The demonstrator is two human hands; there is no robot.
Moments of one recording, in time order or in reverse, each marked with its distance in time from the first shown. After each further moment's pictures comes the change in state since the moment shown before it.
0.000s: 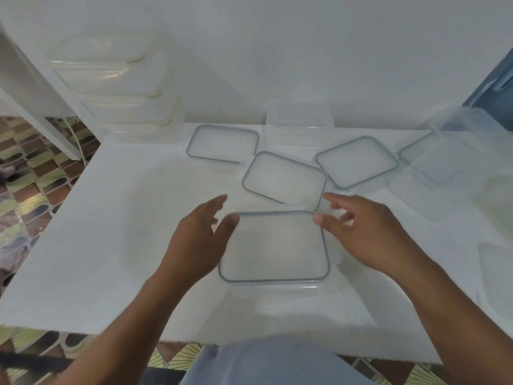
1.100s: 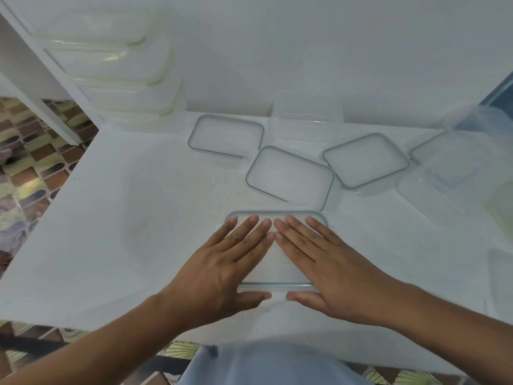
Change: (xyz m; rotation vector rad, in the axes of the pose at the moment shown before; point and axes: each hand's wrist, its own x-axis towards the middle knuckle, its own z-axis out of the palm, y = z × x) left_hand -0.024 -0.029 0.028 0.513 -0.086 0.844; right_hand -0.017 0.010 0.050 -0.740 -0.199 -0.843
